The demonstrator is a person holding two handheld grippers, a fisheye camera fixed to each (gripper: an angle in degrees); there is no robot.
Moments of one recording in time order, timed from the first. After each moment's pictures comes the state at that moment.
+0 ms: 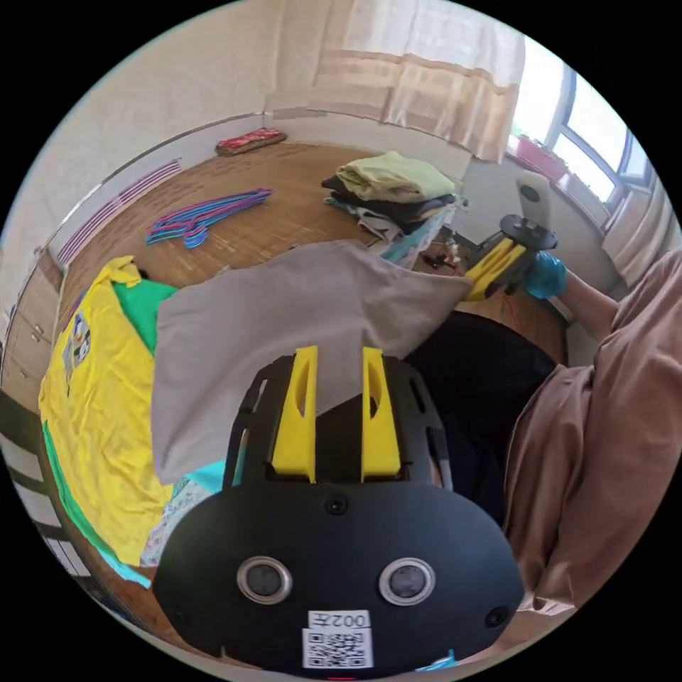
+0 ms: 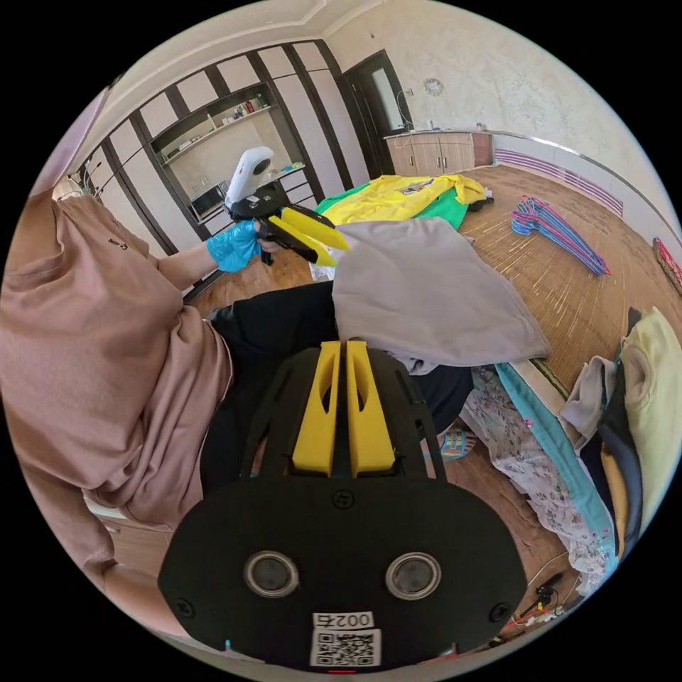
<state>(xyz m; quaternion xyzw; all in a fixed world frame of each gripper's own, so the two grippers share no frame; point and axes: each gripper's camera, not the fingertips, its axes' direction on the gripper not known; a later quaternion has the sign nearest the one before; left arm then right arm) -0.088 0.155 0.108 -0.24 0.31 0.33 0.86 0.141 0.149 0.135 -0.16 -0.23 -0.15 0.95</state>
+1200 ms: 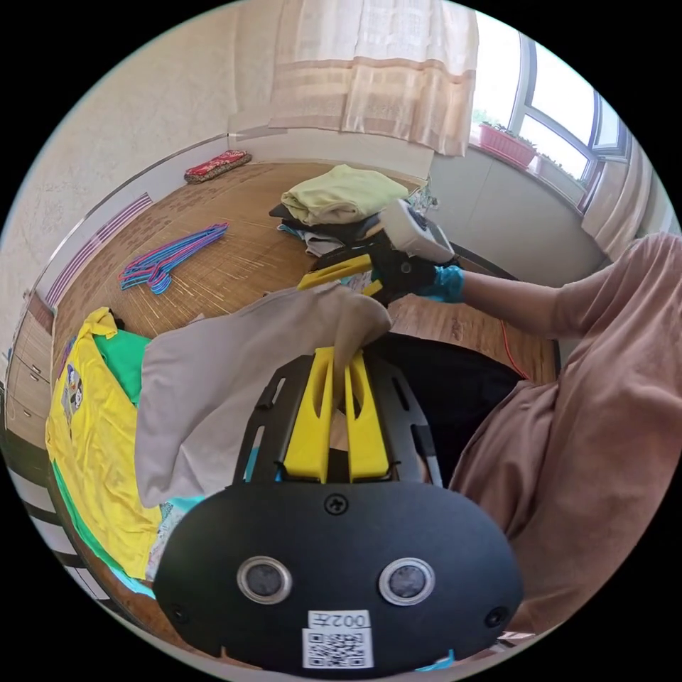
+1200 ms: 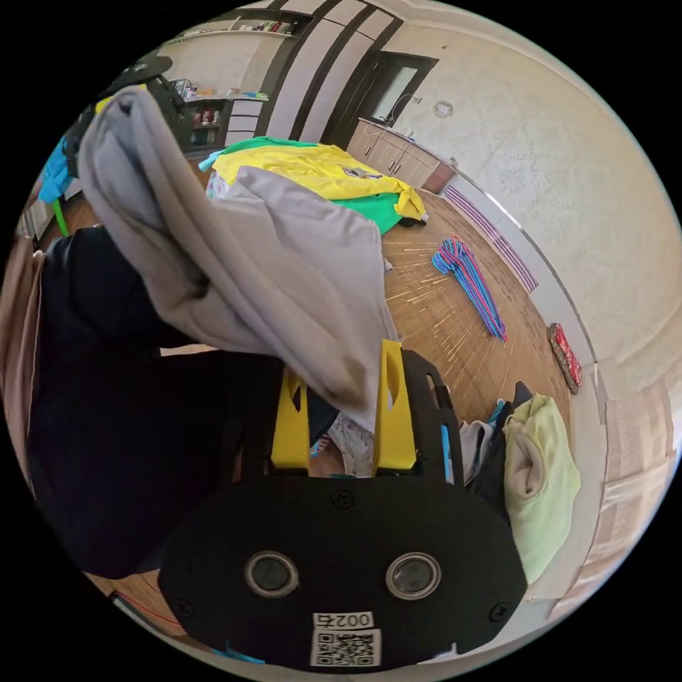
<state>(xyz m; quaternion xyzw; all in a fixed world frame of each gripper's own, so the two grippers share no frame) -0.030 0.152 0.034 -0.21 0.31 0.34 0.86 -0.009 0.110 0.194 -0.15 0.08 -0.34 0.92</state>
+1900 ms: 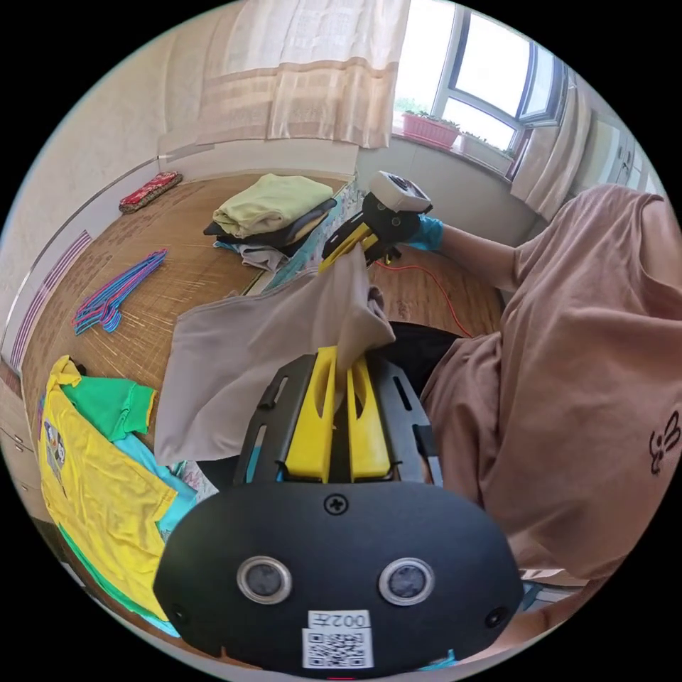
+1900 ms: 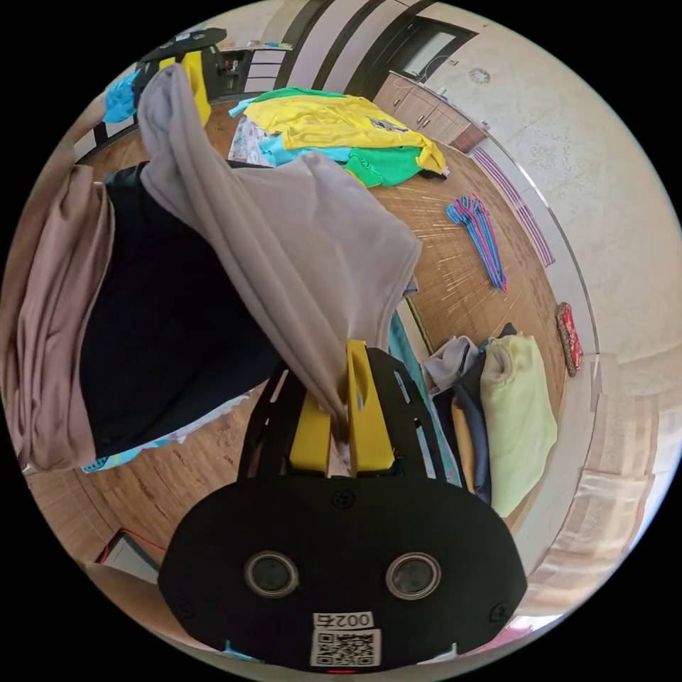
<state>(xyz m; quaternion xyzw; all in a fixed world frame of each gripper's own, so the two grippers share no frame) -0.015 0.162 -0.025 -0.21 0.41 0.42 0.78 -0.052 0.095 0.104 -0.30 0.05 -0.37 0.88</state>
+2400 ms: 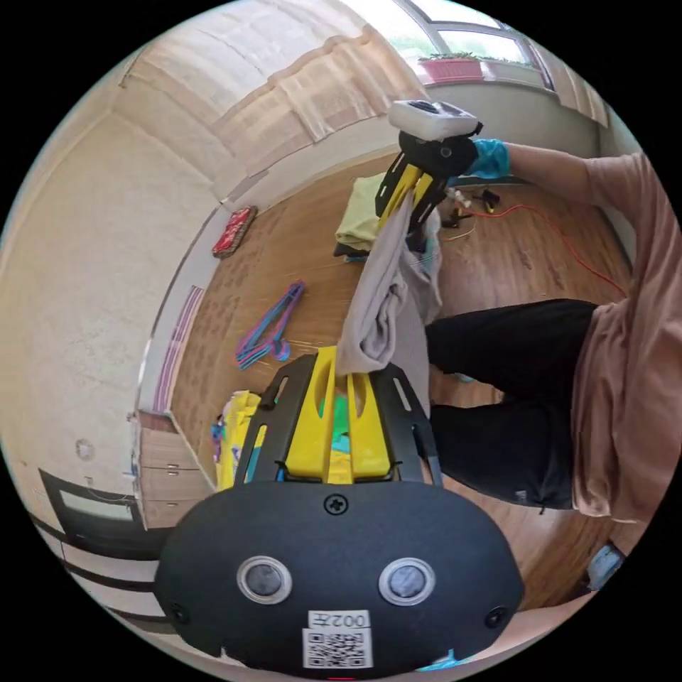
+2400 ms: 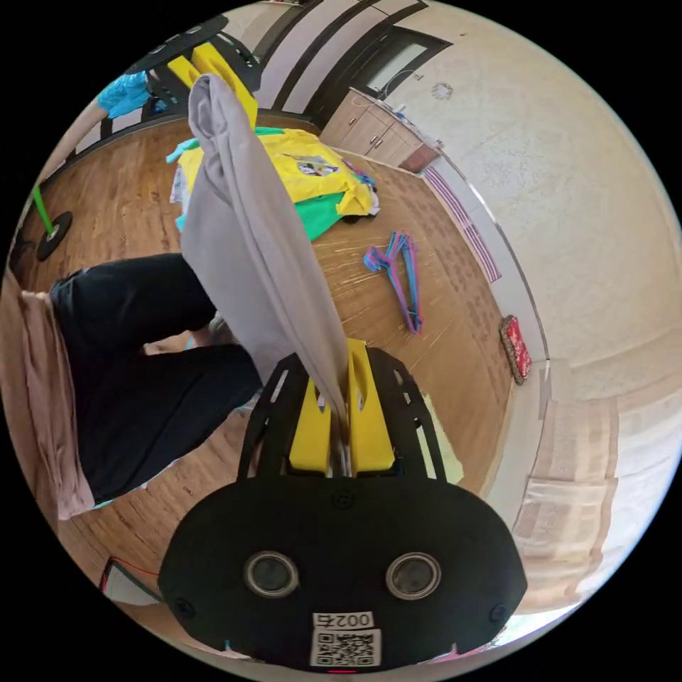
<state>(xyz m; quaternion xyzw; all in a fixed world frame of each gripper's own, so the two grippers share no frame) 0.002 0.025 -0.040 -0.08 0.10 0.56 0.82 -0.069 -0.119 0.133 -0.20 0.19 -0.37 0.89</state>
